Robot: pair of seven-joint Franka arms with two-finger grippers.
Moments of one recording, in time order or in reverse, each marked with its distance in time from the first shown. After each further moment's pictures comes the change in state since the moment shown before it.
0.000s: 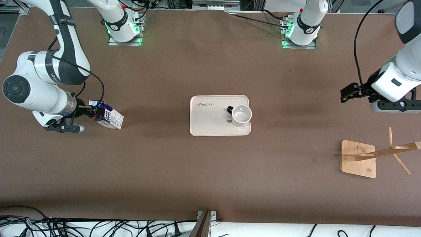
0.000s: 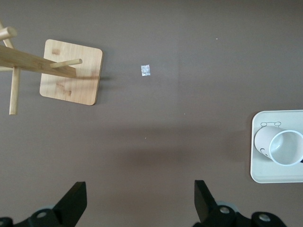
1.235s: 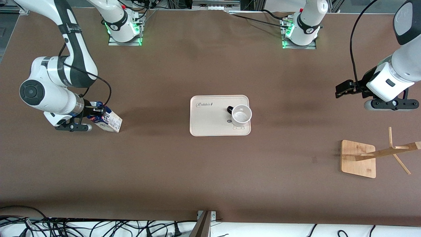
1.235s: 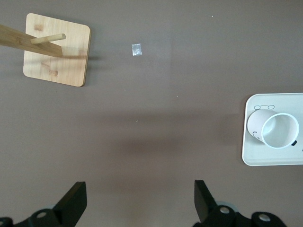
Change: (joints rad) left arm -0.142 -0.002 0.115 -0.003 -0.026 -0.068 -0.033; right arm -0.003 0.009 0.006 -0.072 -0.001 0.082 -0.017
